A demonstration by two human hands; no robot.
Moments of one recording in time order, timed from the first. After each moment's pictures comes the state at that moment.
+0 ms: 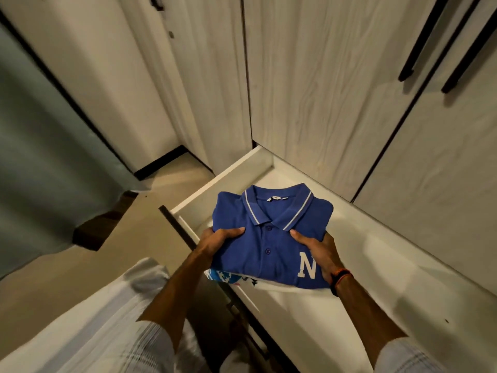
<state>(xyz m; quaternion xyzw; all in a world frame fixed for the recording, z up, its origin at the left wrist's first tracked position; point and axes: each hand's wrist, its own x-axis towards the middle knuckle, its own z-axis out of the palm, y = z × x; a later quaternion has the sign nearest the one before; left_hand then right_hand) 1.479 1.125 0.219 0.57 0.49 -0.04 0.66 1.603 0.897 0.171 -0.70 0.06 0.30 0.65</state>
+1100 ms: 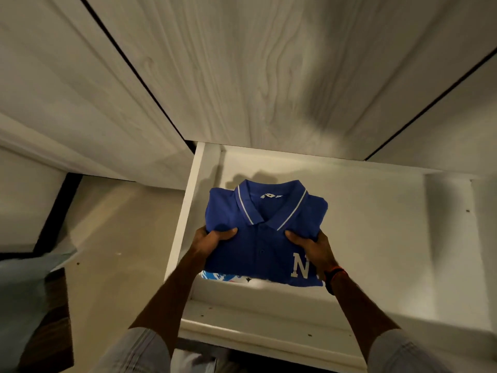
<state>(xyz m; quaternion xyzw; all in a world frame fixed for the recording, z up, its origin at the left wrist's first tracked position) 1.702 1.306 0.101 0.67 0.36 -0.34 0.56 1.659 1.050 0.052 -0.63 0.33 0.19 0.68</state>
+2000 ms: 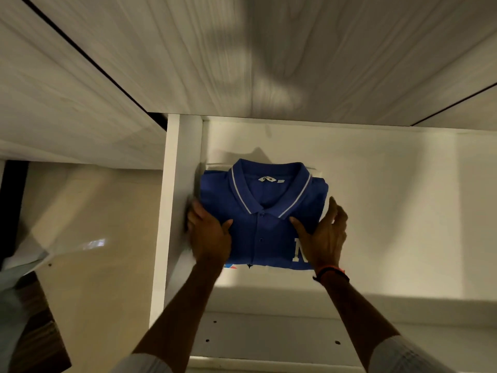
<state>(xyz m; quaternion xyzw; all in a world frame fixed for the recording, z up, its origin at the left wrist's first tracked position) 1.729 1.305 -0.023 0.92 0.20 -0.22 0.27 1.677 1.091 -0.028 -0.87 0.35 0.08 0.34</state>
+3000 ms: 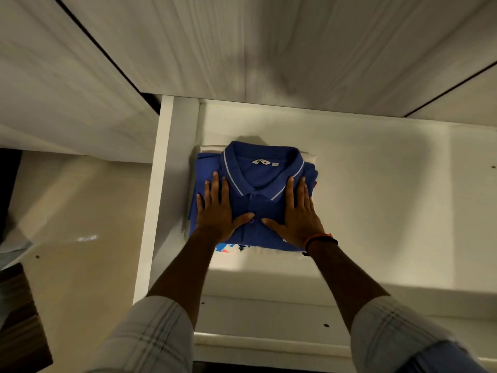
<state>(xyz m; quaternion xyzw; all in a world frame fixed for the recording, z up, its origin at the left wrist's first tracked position) 1.739 1.296 -0.074 0.94 -0.07 -0.29 0.14 1.698 1.081 -0.059 -0.94 0.05 0.24 0.23</state>
